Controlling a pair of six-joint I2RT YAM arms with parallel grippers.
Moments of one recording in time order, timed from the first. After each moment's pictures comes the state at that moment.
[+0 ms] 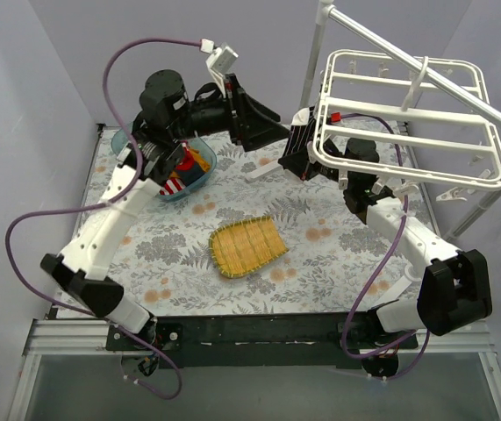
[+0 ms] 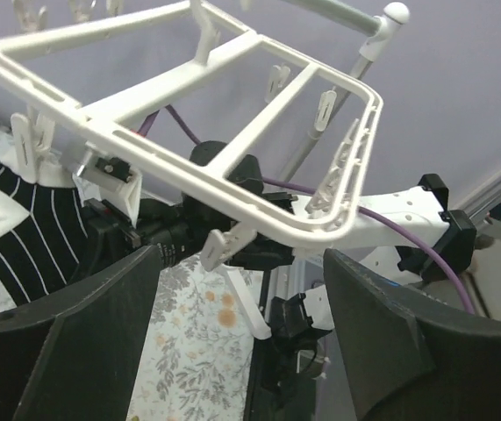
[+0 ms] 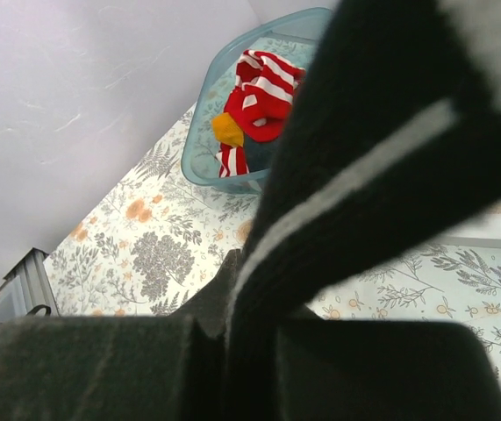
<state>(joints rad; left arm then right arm) -0.59 1.50 1.88 -0.23 0.76 -0.50 0.39 1.37 1.00 0.29 -0.56 0.44</state>
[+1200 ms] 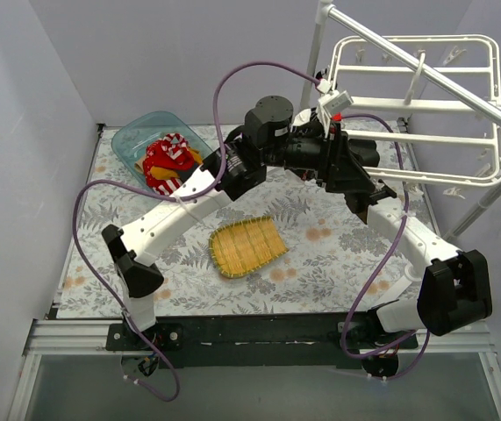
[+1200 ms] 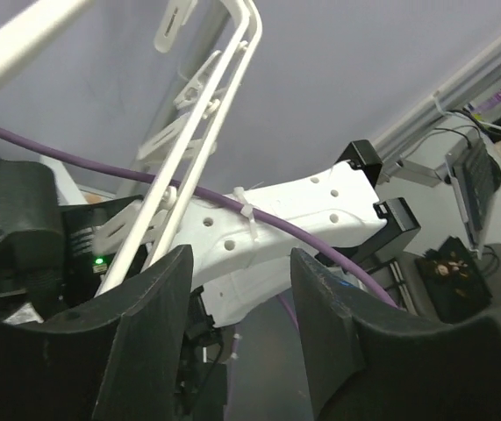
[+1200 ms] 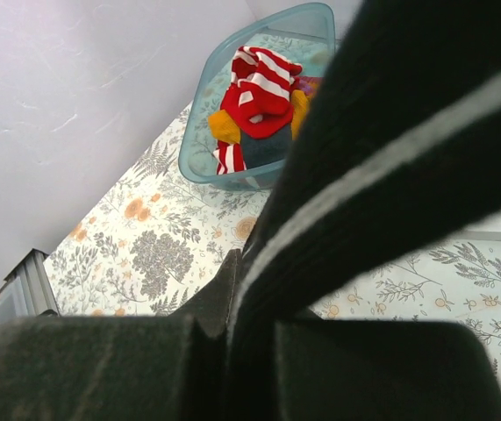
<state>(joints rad) -0.98 1.84 2.15 -0.29 0.71 -0.58 0.38 1.37 1.00 0.28 -0.56 0.44</state>
